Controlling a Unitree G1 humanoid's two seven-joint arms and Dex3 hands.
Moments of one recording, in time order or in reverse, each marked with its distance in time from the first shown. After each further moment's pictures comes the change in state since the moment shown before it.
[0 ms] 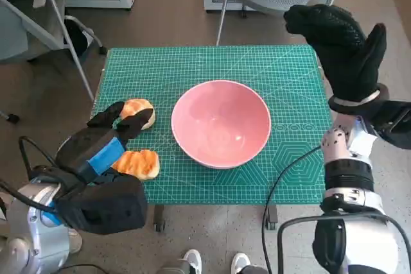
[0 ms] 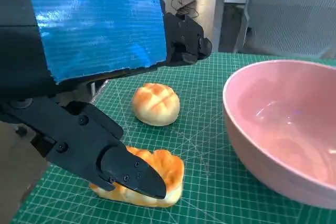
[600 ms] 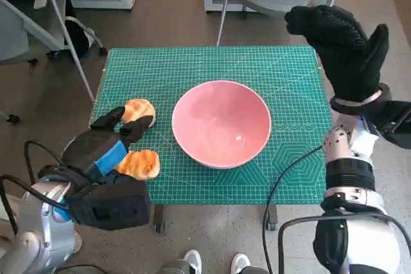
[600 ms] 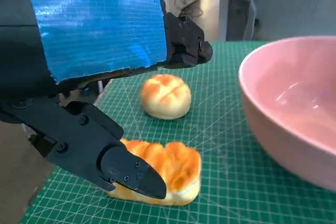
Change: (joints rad) left arm 0.033 -0.041 -0.004 0.143 0.068 -0.147 0.039; right arm -0.006 -0.006 -0.021 0.008 0.002 0.003 0.023
